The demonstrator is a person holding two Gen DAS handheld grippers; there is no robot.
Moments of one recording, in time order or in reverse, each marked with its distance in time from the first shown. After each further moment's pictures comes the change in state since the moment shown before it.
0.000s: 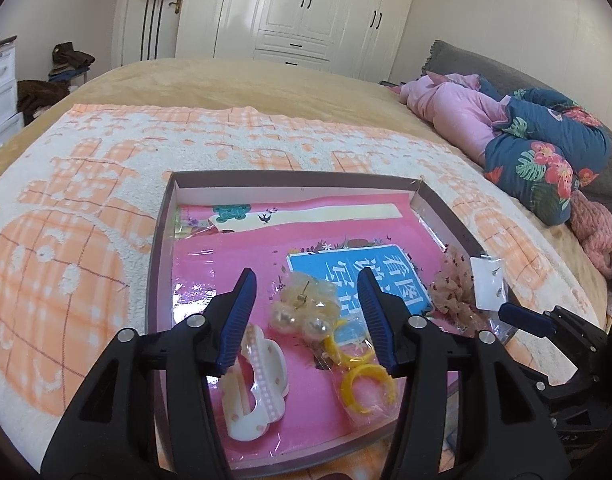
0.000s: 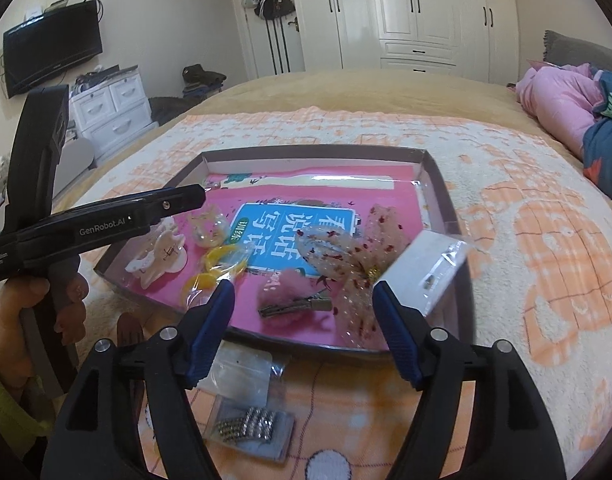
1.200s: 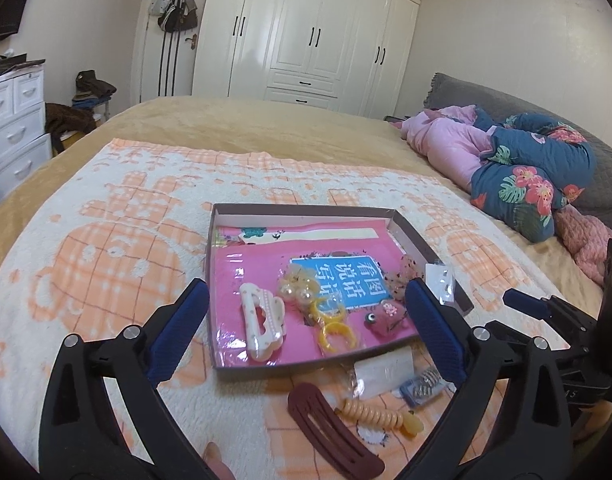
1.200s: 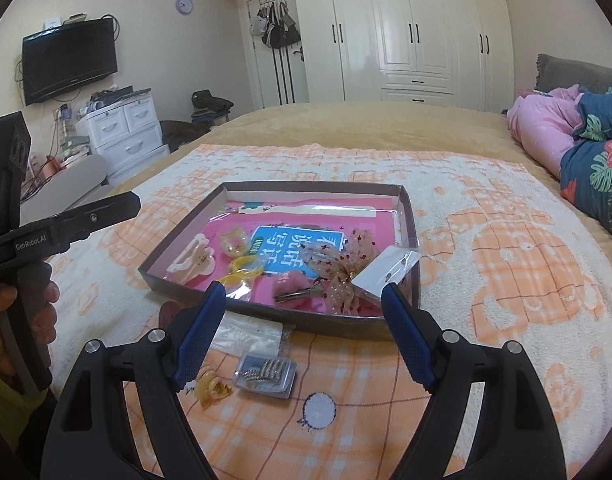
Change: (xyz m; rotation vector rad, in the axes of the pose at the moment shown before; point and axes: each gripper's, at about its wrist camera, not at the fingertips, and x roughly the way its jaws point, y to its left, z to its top) left arm -0.110 -0.021 -0.020 0.000 -0.130 0.055; right arm -0.080 0.007 -0.011 -0.046 -0.103 0.007
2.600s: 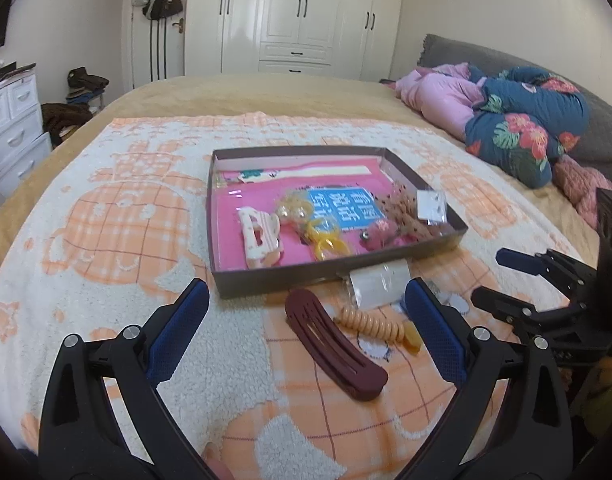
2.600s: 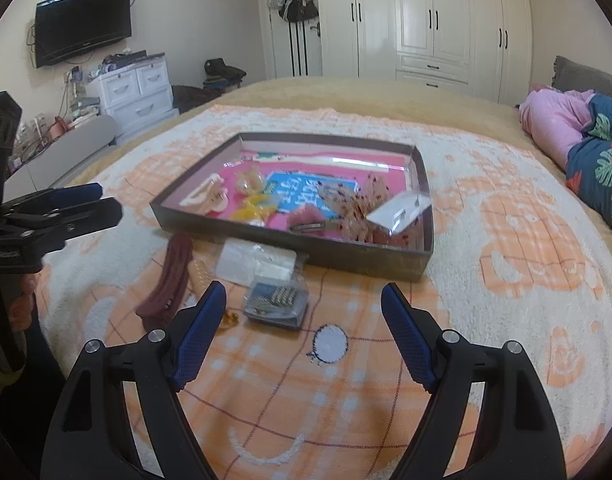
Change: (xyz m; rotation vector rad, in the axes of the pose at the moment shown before) left arm -0.023 -0.015 -0.053 0.090 0.119 0.020; right arm 0.003 0.009 -0.042 -0.052 0.119 0.007
